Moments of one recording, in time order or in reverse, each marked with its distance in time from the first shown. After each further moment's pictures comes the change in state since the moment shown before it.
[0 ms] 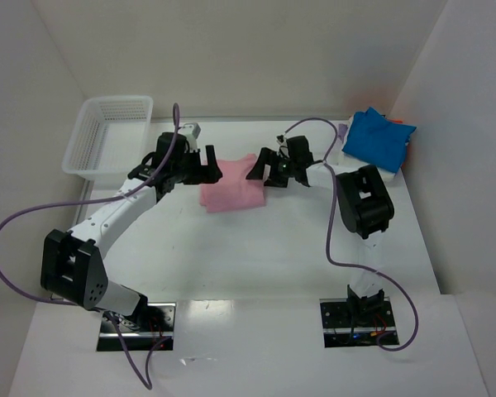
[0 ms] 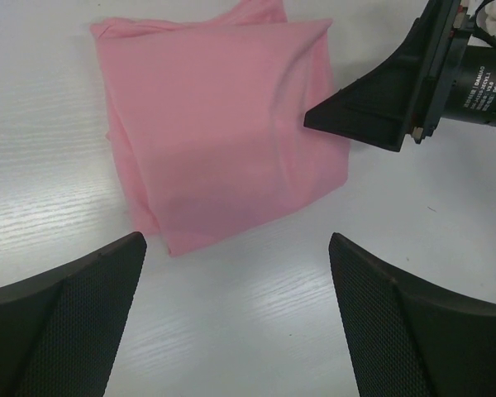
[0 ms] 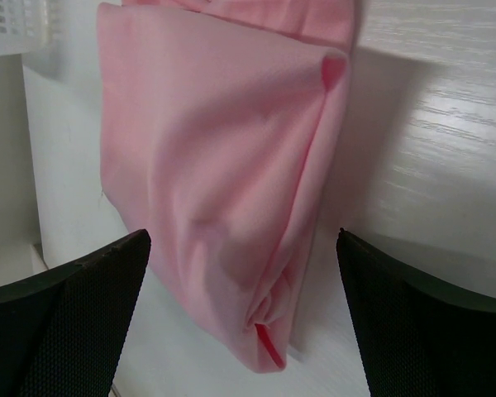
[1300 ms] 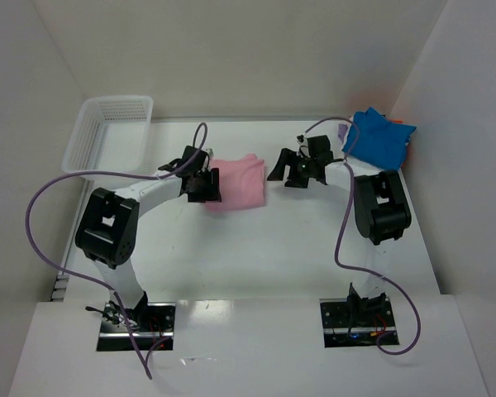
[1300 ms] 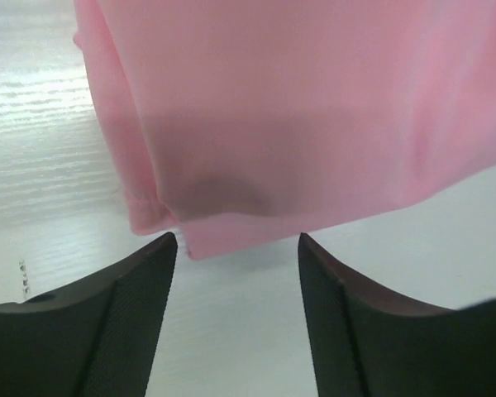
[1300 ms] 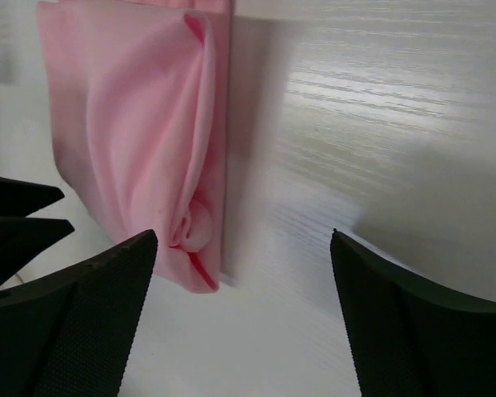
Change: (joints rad) left arm -0.011 0.341 0.016 -0.041 -0.017 -0.030; right arm -0.108 -0.119 -0.075 -0.143 0.040 -0.111
